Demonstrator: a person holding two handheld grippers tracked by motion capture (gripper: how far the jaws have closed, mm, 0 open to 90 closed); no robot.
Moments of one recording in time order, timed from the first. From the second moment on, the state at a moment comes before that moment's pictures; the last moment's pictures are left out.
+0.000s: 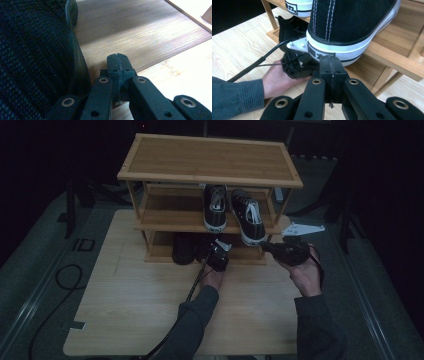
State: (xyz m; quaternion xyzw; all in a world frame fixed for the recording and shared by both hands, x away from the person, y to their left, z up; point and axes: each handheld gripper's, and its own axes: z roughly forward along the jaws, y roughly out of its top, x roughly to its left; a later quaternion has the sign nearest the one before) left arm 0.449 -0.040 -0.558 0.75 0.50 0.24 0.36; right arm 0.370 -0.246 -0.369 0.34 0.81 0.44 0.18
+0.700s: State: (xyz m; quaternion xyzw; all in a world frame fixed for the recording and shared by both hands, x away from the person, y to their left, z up) left arm 0.449 -0.040 -0.557 0.75 0.50 0.24 0.36; right arm 0.389 -0.228 -0.373 0.34 0.82 0.43 0.17
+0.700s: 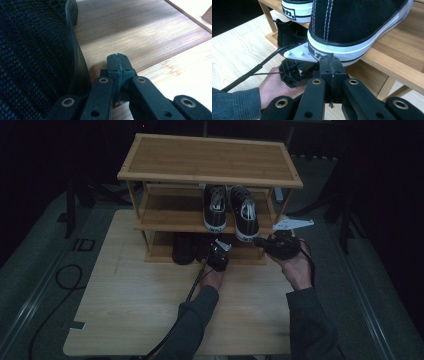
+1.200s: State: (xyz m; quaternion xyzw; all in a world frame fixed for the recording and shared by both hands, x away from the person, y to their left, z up) left arm 0.449 -0.040 -0.558 0.75 0.50 0.24 0.36; right arm 0.399 -0.213 -0.372 0.32 0.83 0.43 0.16
